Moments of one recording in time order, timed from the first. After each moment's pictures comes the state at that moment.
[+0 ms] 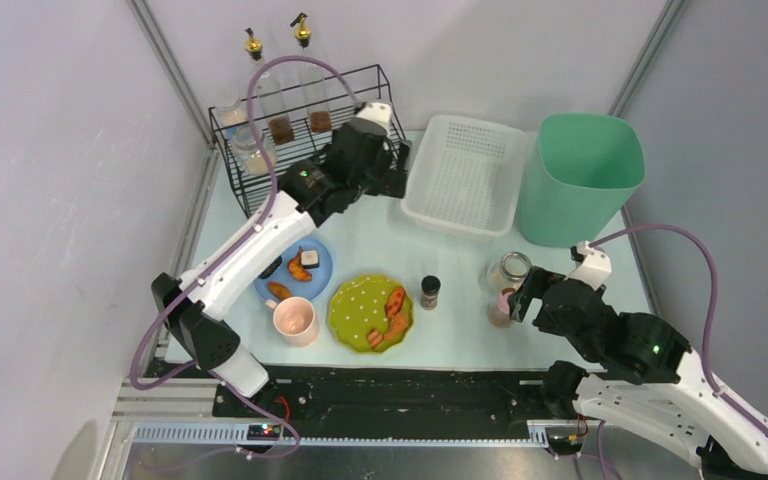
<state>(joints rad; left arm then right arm) -0.70 1.59 1.75 -0.74 -0.39 -0.29 0.95 0.55 0.90 -1.18 0.59 0.95</state>
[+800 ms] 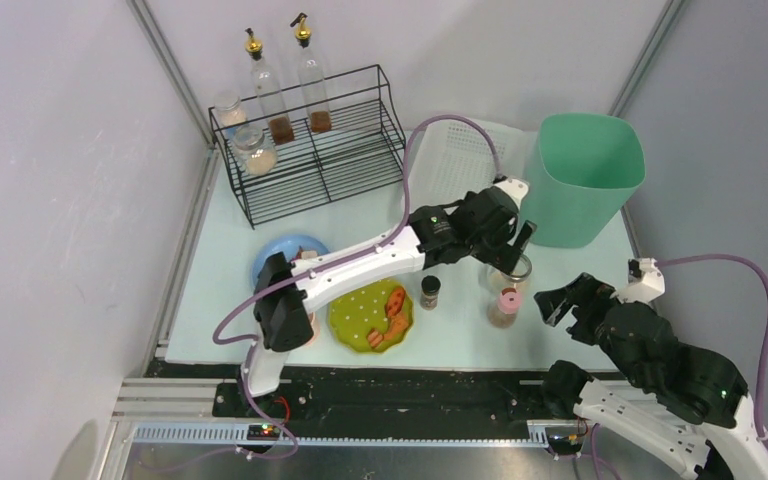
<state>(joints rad) -1.13 1.99 1.96 -0.68 -0.23 -0.38 0.90 0.32 0.97 -1.24 0.60 0.98</state>
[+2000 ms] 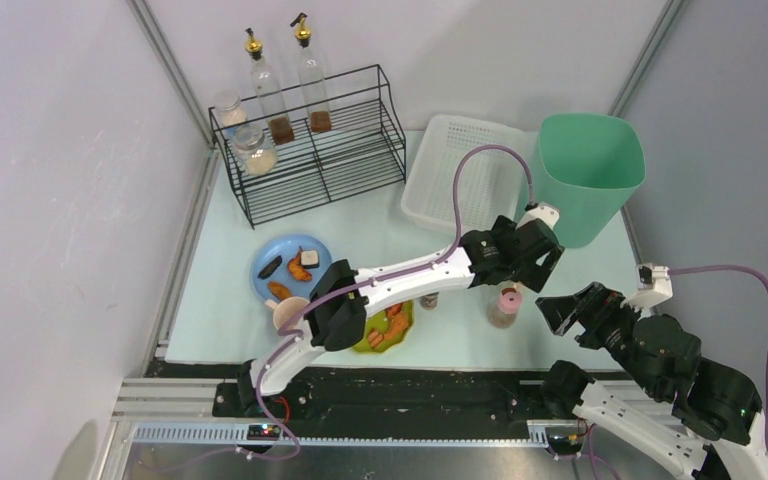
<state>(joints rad) -1.21 2.33 2.22 -0.66 -0.34 -0.44 0.90 0.21 0.98 -1.17 0.51 0.88</state>
